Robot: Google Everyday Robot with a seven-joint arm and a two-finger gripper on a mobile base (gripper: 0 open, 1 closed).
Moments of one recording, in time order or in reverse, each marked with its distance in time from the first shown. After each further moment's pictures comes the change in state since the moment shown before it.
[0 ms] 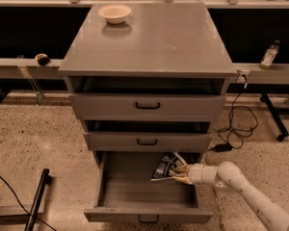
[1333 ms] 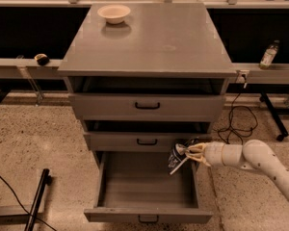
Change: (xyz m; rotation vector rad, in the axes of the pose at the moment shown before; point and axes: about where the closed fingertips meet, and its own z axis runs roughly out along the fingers) arm -0.131 -0.041 -0.129 0.050 -0.013 -0.205
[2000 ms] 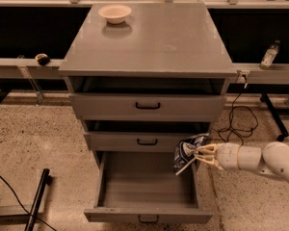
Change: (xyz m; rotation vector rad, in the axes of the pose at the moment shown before) arm -0.042 0.011 -0.065 0.009 -0.064 -0.027
